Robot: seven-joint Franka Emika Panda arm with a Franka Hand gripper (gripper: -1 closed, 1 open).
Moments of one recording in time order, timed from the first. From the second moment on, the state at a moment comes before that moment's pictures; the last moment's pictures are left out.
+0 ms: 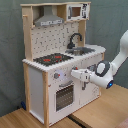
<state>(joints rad) -1.30 -0.06 2.20 -2.47 -2.20 1.94 0.51</state>
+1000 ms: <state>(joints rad) -1.30 -0.08 2.20 -2.47 -2.20 1.91 0.19</state>
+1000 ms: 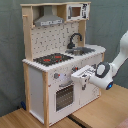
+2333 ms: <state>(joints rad) -1.30 -0.09 2.28 -2.43 -2.05 1.89 0.27</state>
